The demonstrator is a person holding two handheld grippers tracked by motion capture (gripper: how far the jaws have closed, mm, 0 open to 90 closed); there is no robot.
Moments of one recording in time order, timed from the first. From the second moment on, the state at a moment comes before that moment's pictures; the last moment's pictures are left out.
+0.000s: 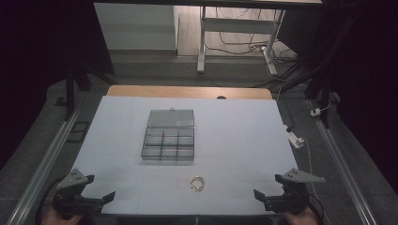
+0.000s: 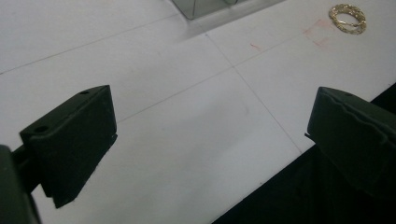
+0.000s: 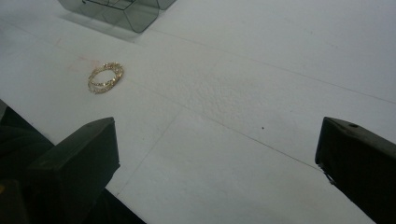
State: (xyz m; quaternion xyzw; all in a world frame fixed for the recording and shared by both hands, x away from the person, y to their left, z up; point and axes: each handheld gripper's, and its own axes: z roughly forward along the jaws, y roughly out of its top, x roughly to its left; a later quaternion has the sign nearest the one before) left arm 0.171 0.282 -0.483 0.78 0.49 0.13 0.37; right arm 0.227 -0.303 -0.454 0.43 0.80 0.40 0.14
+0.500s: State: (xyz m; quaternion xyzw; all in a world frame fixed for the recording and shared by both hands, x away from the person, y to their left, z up) left arm 0.172 0.285 -0.484 0.78 0.48 0.11 0.38; right arm 0.228 -0.298 -0.455 0.43 0.81 0.38 0.15
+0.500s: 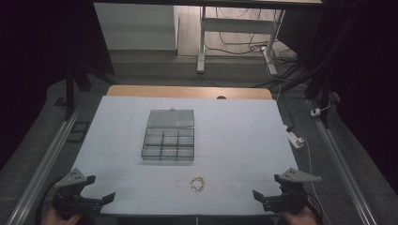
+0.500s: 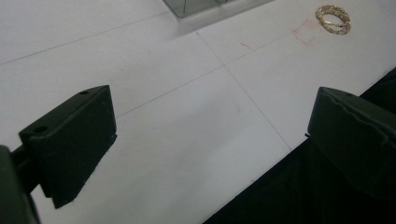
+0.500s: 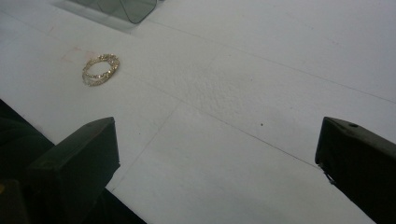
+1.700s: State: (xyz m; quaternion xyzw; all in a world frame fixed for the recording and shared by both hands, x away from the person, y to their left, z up) left arm 0.175 0.286 -0.485 0.79 0.48 0.09 0.38; right arm 0.232 -0.280 -0.448 0.39 0.83 0.38 0.13
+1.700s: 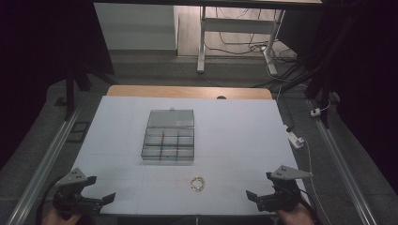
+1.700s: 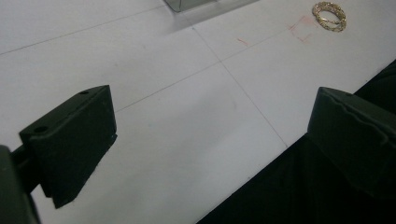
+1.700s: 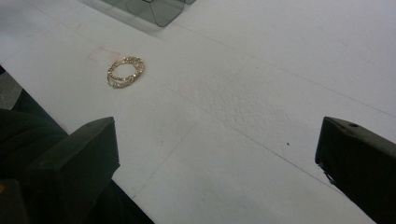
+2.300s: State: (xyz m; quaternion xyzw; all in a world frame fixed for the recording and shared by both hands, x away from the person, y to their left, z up) left arm 0.175 0.286 -0.485 0.79 0.48 0.09 0.38; right arm 0.242 -0.258 -0.455 0.35 0.84 0.40 0.13
